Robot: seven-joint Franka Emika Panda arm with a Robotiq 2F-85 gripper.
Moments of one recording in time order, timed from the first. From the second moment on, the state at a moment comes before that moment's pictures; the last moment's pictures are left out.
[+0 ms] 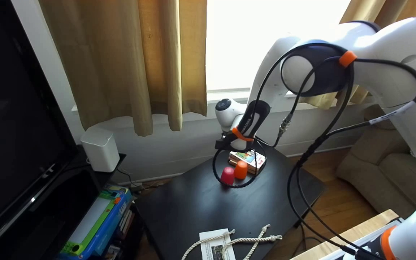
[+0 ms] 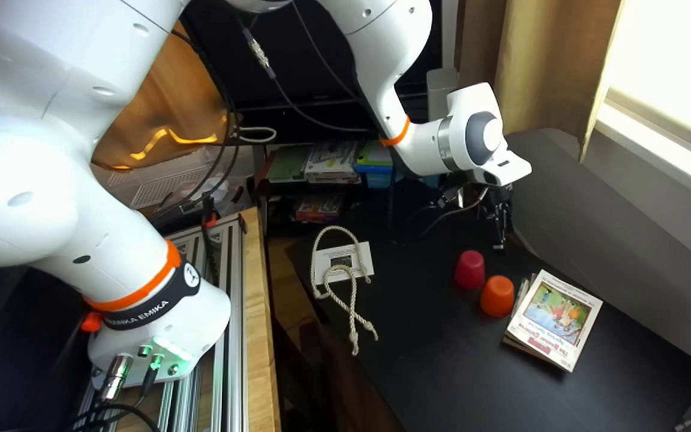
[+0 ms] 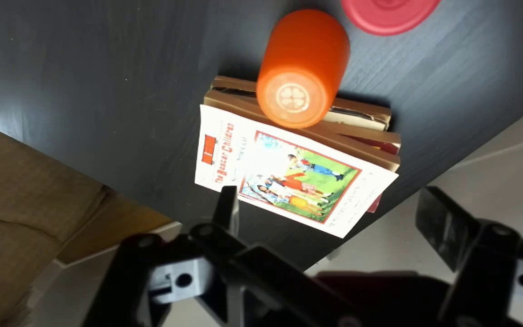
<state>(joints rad) 0.34 0.94 -0.23 -1.77 -0.60 2.68 1.46</state>
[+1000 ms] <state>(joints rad) 0.09 0.62 -0.05 -2.18 -0.25 2.71 0.55</state>
